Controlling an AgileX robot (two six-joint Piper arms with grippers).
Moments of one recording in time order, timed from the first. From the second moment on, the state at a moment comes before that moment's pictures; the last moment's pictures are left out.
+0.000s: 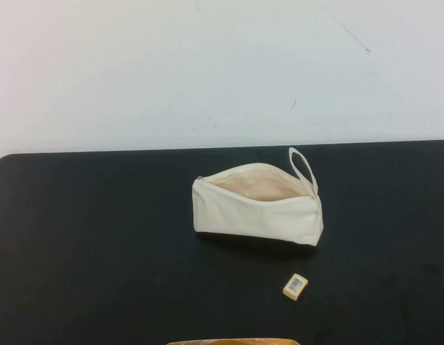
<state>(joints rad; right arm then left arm) -0.04 -0.01 0.02 -0.05 0.42 -0.01 -0.05 -0.01 0.02 0.00 0.37 0.03</state>
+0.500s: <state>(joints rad) -0.04 -0.01 0.03 -0.07 0.21 -0.01 -0.05 -0.01 0.02 0.00 0.37 0.03</state>
